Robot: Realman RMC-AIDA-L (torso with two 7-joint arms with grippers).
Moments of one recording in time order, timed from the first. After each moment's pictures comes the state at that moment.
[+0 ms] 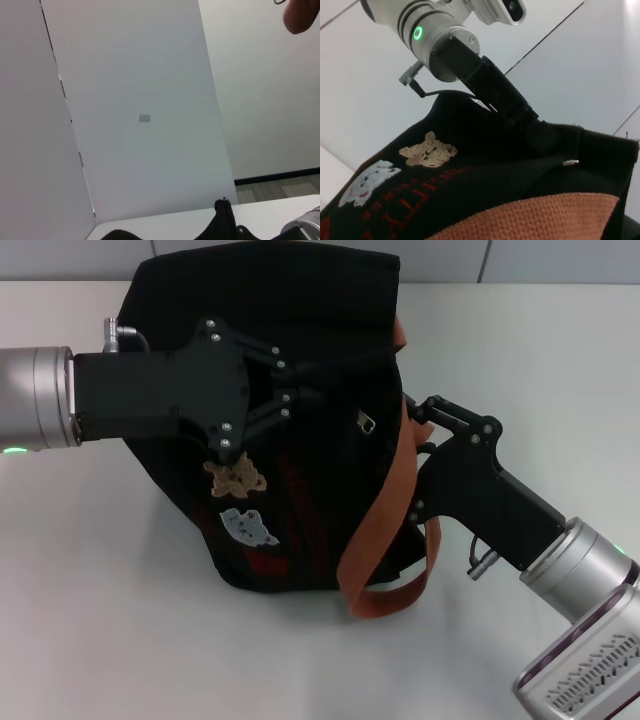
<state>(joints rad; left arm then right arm) -0.48 -2.08 0.94 0.92 1.68 1.71 -1.14 0.43 2.09 0.30 0.32 -2.40 -1.42 -0.63</state>
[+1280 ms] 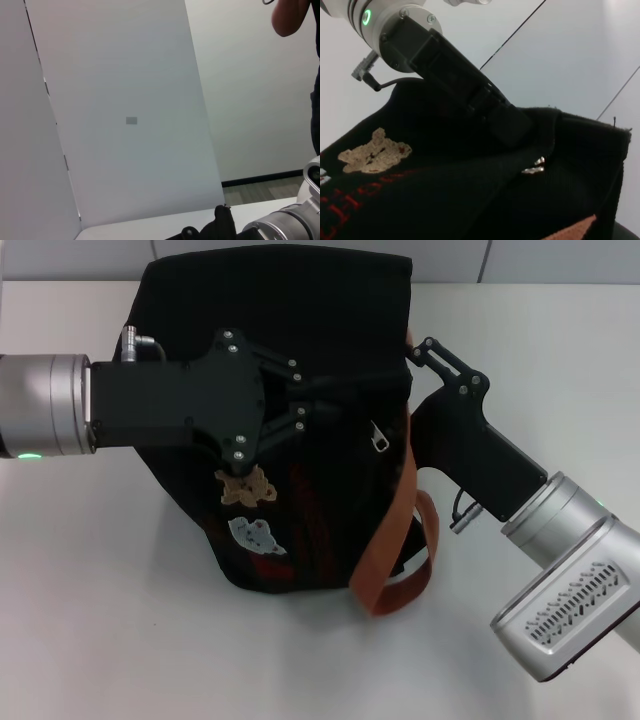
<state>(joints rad) -0.50 -2.08 0.97 0.90 1.68 1.71 -1.13 0.50 2.09 0.38 0.35 -2.39 -1.34 -0.56</state>
